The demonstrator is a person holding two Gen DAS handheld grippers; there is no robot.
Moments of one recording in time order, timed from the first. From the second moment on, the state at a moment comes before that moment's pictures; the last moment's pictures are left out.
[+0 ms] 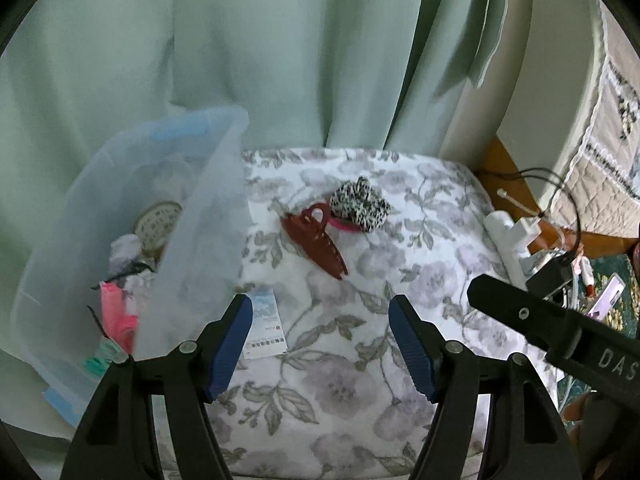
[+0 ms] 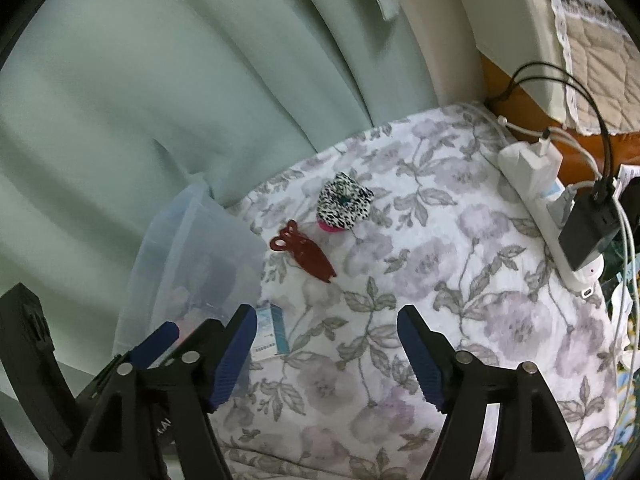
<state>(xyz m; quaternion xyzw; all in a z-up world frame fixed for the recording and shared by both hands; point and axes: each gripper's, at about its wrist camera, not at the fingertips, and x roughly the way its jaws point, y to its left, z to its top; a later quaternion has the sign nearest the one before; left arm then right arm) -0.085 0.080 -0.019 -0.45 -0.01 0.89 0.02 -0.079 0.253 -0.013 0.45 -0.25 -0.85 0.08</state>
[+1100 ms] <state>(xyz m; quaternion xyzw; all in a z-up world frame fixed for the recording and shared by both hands) -0.125 0.055 -0.130 -0.50 -0.05 0.85 -0.13 -0.174 0.206 -0.108 0.55 -0.16 -0.80 0.18</state>
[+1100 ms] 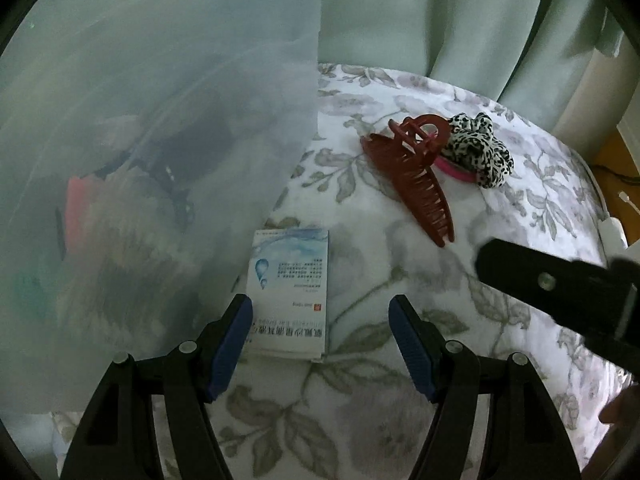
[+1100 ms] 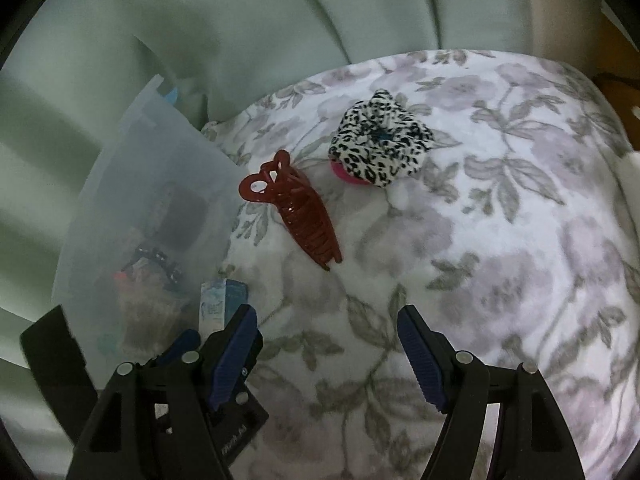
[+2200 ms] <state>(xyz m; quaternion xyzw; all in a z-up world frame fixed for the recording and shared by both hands) -0.136 0.060 -0.137 -0.50 -0.02 0.86 -0.13 -0.250 0.157 -0.138 0.51 -0.06 -0.83 0.21</state>
